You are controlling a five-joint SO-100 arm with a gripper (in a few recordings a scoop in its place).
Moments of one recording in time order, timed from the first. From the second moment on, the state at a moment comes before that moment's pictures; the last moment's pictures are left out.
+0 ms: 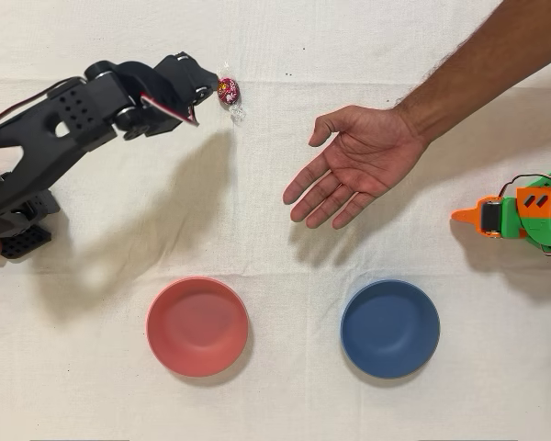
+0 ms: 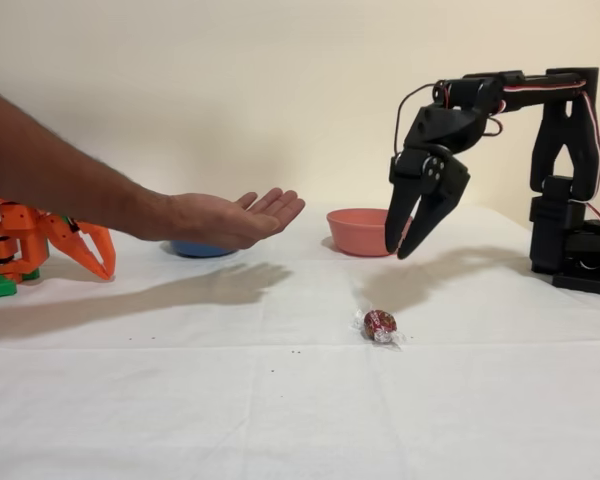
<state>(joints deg) -31.6 82.6 84.4 53.9 3.0</state>
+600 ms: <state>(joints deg) -31.6 78.8 88.7 48.5 0.3</state>
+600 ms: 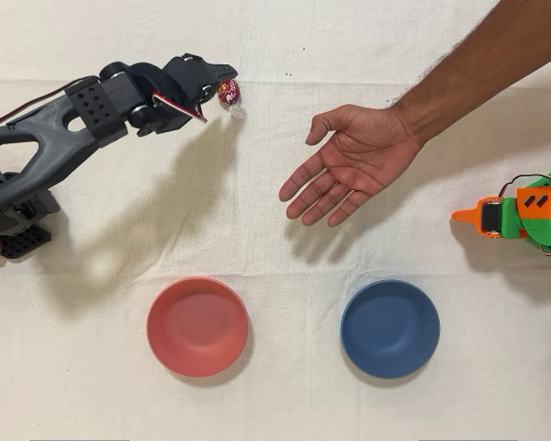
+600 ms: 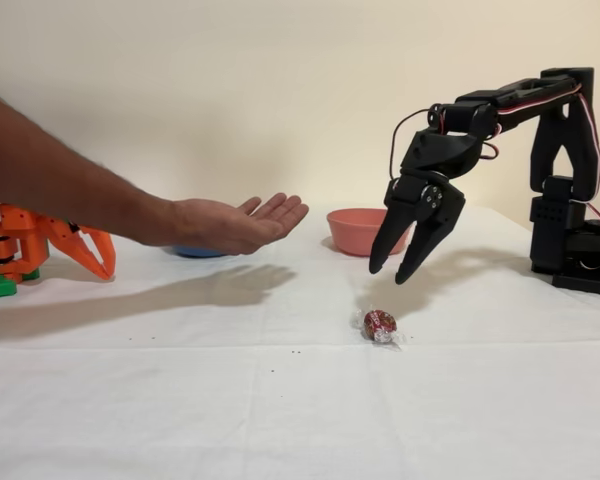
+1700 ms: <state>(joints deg) -32.2 64.6 78.7 48.9 -1.7</state>
